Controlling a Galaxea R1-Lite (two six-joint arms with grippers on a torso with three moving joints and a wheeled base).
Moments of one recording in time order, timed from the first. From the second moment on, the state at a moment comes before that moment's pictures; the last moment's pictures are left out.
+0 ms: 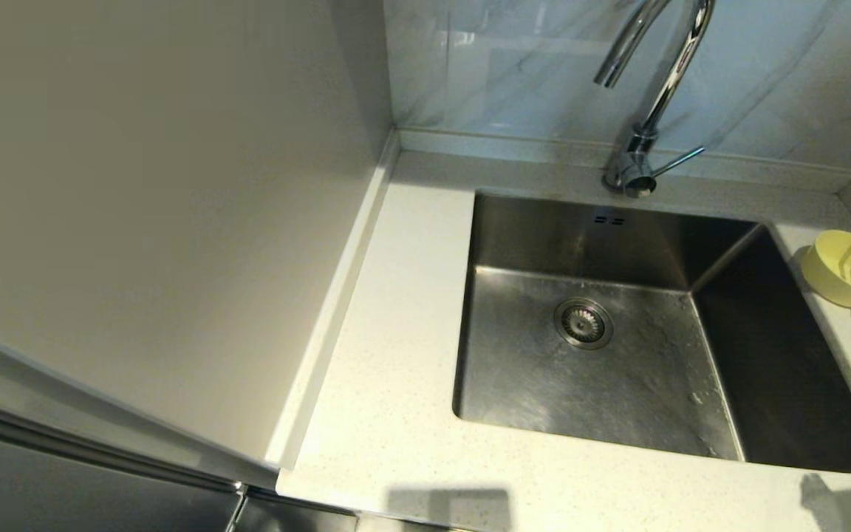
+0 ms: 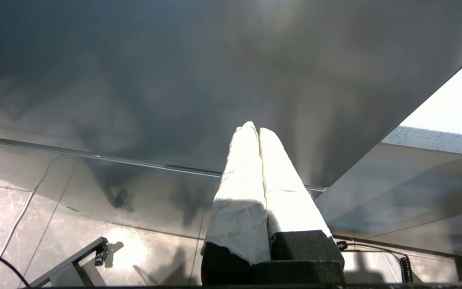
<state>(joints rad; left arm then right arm) 0.00 0.00 0.00 0.00 0.02 -0.03 -0.01 0.54 -0.53 0.17 -0.01 0.06</state>
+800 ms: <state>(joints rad) 0.00 0.00 0.00 0.00 0.02 -0.03 -0.10 1.42 -1.27 0.17 0.05 0.06</state>
